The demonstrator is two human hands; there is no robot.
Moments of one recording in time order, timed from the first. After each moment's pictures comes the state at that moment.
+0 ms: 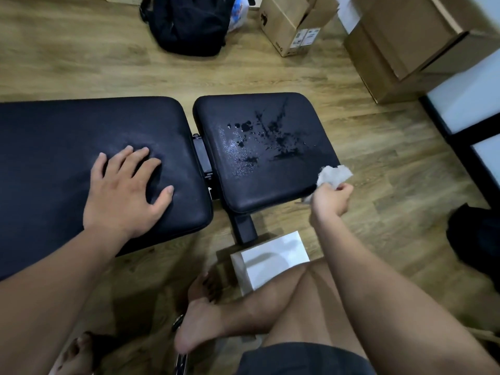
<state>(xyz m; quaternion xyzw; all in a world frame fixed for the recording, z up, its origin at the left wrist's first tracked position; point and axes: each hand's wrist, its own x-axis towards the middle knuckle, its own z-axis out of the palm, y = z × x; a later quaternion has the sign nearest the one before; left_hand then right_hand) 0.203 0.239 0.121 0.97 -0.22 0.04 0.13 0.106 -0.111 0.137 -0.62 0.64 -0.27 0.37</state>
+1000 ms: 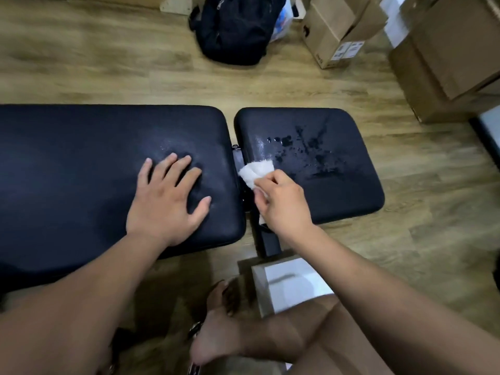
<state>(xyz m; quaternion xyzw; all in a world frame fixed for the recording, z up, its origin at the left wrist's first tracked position) 0.205 0.239 0.123 0.97 -0.22 0.02 0.10 0.166 0.009 0.148 -0.99 0.01 -0.07 0.14</state>
